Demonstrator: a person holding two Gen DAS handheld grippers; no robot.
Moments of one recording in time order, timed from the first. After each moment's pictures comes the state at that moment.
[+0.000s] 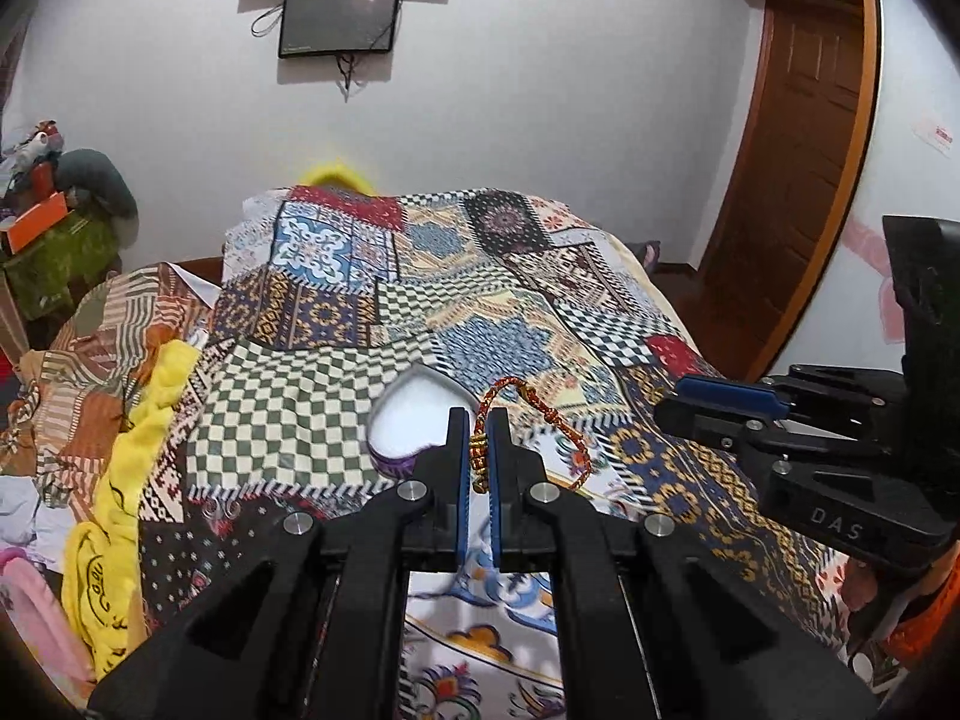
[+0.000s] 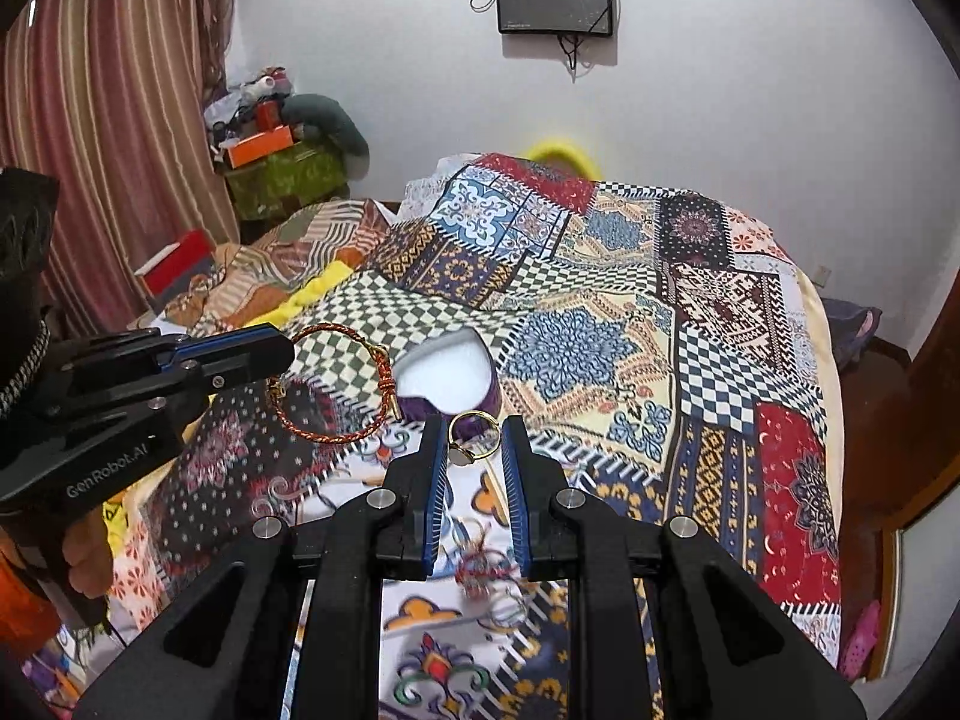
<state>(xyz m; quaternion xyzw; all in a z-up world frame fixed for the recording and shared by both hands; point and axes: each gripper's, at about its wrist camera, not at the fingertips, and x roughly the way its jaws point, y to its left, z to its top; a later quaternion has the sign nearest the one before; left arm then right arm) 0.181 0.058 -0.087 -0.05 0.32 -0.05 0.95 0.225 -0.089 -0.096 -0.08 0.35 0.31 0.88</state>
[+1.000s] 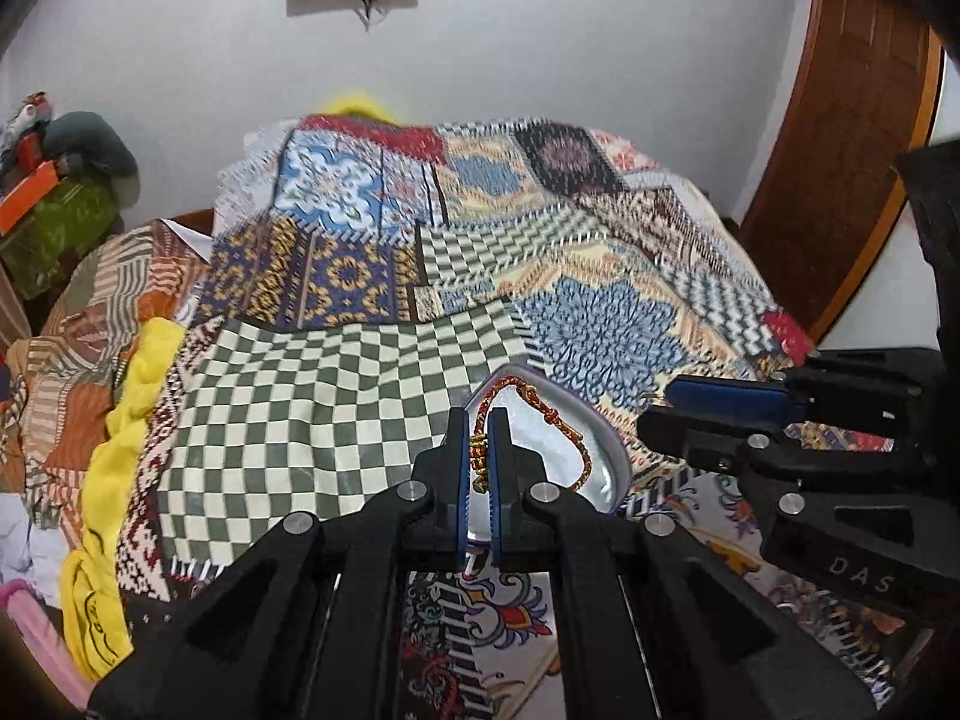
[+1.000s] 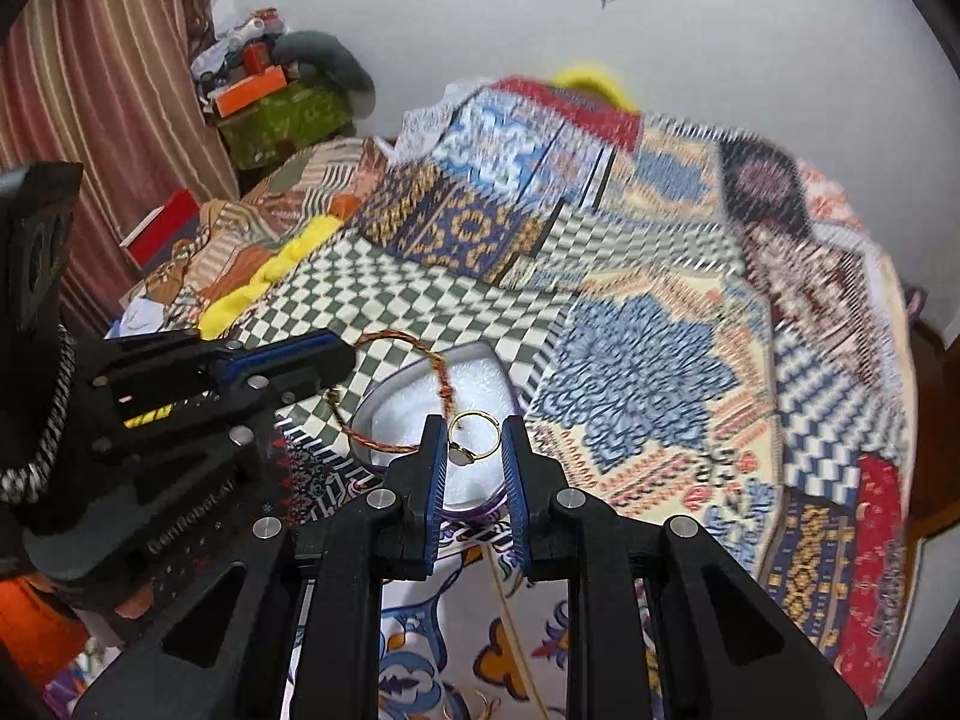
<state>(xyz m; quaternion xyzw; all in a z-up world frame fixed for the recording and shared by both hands) 0.301 0.100 -0.165 -0.03 0.40 -0.03 0.92 0.324 -0.023 -0.154 -0.10 0.44 0.33 0.83</state>
